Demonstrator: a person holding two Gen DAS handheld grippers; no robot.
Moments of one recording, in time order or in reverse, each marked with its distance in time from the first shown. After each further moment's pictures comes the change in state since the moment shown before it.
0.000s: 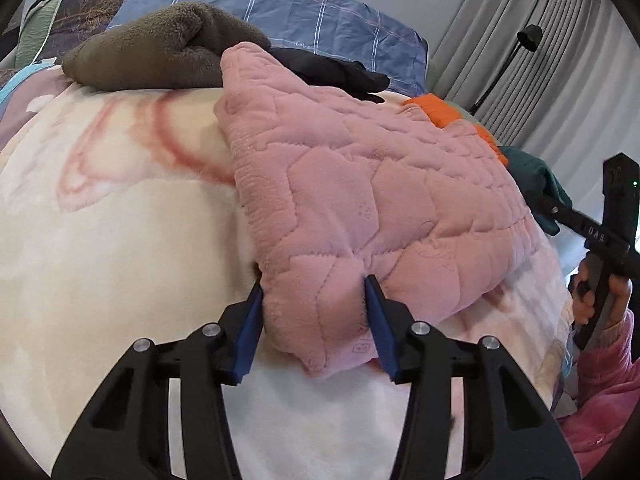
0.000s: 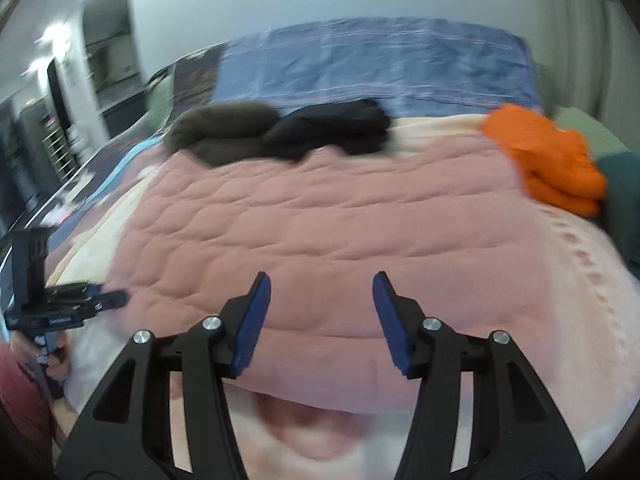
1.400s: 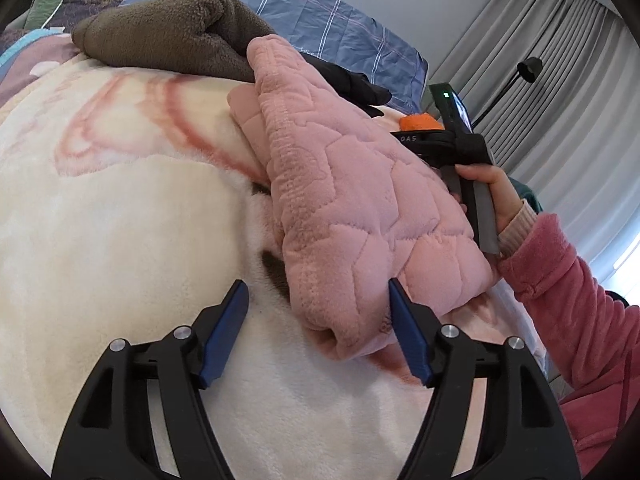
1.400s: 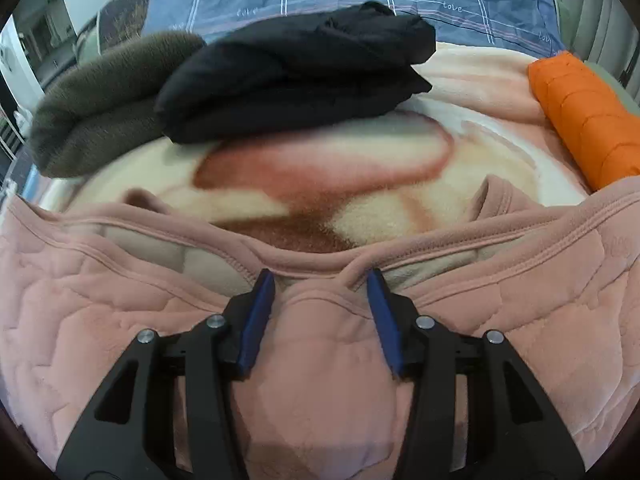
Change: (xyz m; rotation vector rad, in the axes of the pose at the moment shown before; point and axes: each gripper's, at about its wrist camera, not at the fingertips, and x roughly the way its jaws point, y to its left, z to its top) left arm -0.001 0.024 -0.007 -0.100 -0.032 -0.090; right arm 0.213 -0.033 0.119 0.106 0.276 -0.109
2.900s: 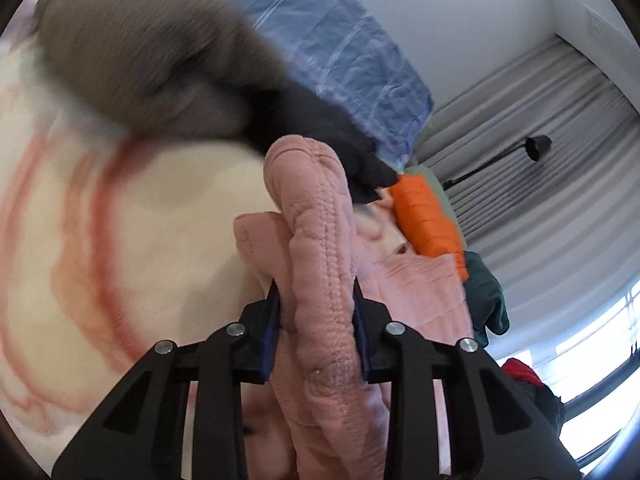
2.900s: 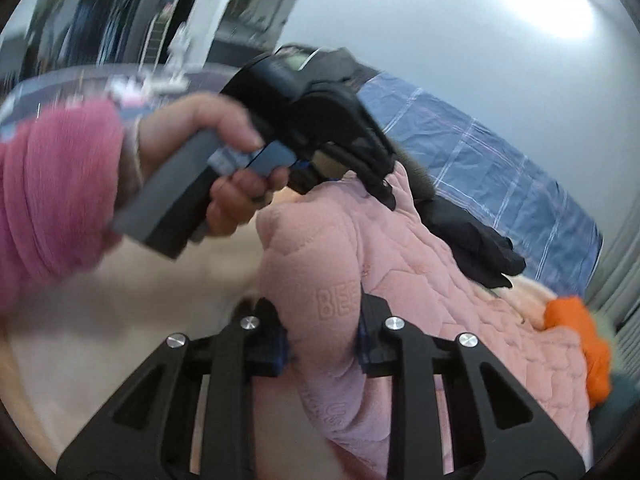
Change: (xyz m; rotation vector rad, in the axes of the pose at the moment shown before) left arm 0.061 0.018 0.171 -0.210 0.033 -0.187; right arm -0.172 0.198 -0.176 -0.674 -0.516 0.055
